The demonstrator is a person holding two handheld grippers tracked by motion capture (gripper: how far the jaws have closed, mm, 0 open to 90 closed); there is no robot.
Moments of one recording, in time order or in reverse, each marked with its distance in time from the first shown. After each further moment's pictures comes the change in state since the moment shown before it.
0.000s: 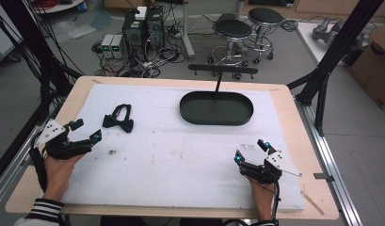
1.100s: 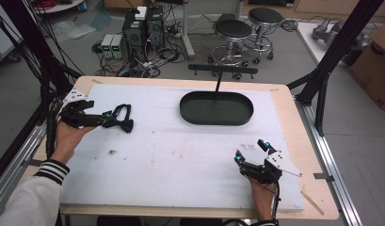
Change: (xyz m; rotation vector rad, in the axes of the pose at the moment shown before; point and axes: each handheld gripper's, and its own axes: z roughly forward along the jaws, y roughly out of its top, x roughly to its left) left arm 0.021 0.053 0.078 0.333 0.026 0.039; right arm 0.000 0.000 0.000 0.000 -0.002 0.003
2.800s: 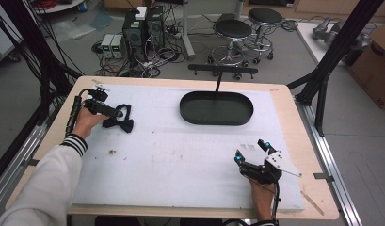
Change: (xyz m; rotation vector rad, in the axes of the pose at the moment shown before) left arm 0.027 0.004 0.093 0.409 0.011 -0.155; right arm 0.000 0.000 0.000 -0.003 -0.004 -0.007
